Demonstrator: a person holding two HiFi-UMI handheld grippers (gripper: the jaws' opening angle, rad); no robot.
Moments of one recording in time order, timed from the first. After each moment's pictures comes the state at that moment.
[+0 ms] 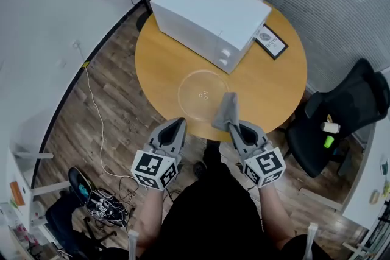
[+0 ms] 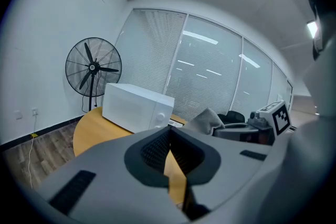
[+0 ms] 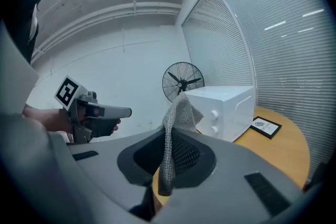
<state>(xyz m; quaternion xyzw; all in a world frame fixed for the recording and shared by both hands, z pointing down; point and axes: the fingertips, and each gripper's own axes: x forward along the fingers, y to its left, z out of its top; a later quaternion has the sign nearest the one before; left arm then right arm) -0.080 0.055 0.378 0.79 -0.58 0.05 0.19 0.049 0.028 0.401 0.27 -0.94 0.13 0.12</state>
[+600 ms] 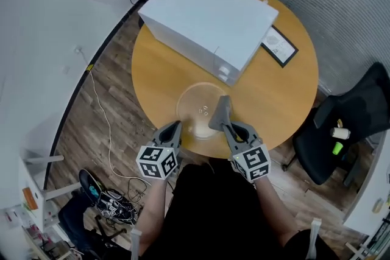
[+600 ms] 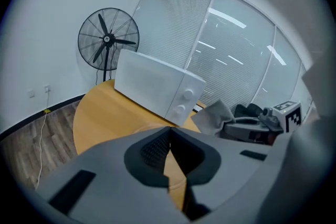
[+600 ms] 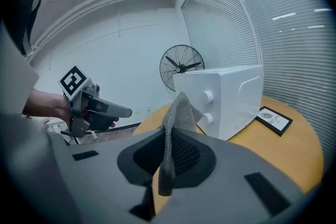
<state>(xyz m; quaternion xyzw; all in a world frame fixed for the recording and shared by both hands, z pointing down) -0.115 -0.027 0.487 0.72 -0.61 0.11 0.31 0.024 -0.061 0.486 0.25 -0.94 0.14 0.19</state>
